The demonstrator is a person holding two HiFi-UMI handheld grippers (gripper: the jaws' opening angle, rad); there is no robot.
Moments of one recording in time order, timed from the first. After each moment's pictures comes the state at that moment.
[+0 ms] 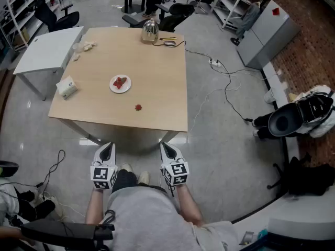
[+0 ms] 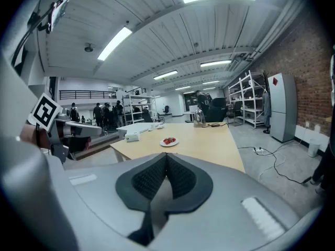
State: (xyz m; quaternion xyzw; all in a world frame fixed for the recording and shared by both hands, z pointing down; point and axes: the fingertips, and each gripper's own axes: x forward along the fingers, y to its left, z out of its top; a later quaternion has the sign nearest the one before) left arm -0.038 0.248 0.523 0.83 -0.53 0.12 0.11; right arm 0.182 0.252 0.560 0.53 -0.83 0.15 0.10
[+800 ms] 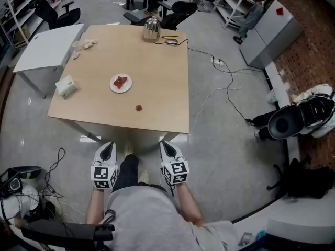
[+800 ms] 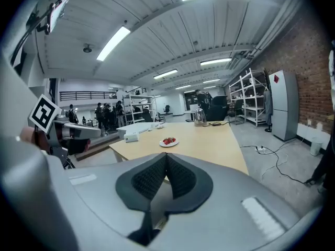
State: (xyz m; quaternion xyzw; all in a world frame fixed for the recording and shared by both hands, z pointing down) left arm -0.035 0.233 0.530 0.83 -0.54 0.12 0.11; right arm 0.182 0.231 0.566 0.52 -0.83 0.15 0.10
